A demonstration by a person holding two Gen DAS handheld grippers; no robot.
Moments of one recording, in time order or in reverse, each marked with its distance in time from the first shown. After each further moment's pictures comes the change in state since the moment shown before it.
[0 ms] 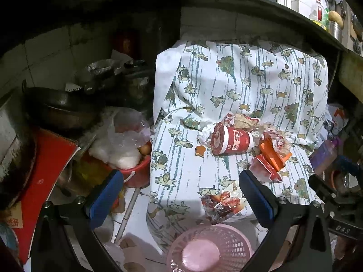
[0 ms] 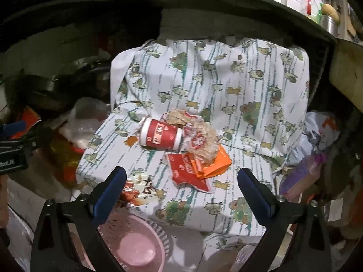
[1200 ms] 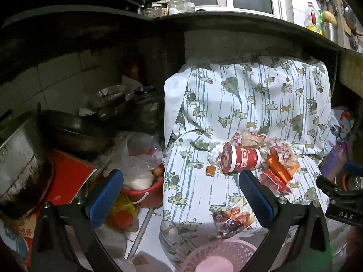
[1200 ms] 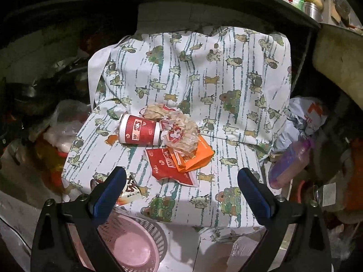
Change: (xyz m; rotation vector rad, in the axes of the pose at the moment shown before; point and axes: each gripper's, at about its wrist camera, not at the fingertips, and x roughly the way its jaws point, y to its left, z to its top) left arm -0.024 -0.005 -0.003 0.046 -0.145 0.074; right arm 0.007 -0.023 -0.002 0.074 0.041 -0.105
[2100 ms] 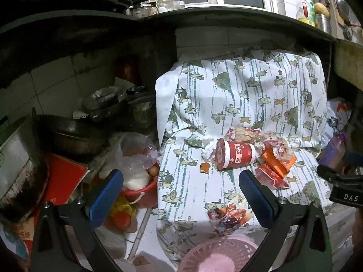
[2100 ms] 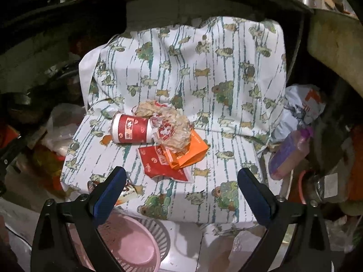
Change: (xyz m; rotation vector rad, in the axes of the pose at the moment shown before) left arm 0.004 -0.014 -0.001 0.031 0.012 -0.025; right arm 0.006 -0.019 0.001 0.060 0.048 0.007
